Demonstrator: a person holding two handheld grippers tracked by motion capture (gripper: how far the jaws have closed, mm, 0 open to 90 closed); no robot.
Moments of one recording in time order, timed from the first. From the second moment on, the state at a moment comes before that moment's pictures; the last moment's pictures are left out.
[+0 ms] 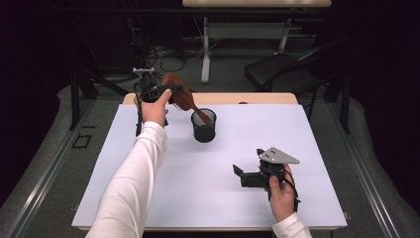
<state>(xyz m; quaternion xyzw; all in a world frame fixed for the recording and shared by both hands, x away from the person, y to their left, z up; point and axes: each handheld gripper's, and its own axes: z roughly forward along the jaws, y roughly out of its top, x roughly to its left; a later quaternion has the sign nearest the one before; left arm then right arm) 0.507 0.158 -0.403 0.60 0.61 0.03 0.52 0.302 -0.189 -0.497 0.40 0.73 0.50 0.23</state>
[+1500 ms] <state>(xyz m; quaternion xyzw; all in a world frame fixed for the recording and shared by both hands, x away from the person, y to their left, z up) 0.509 0.139 -0.429 0.61 0.61 0.04 0.50 0.303 -0.190 -0.497 0.40 0.73 0.50 0.23</state>
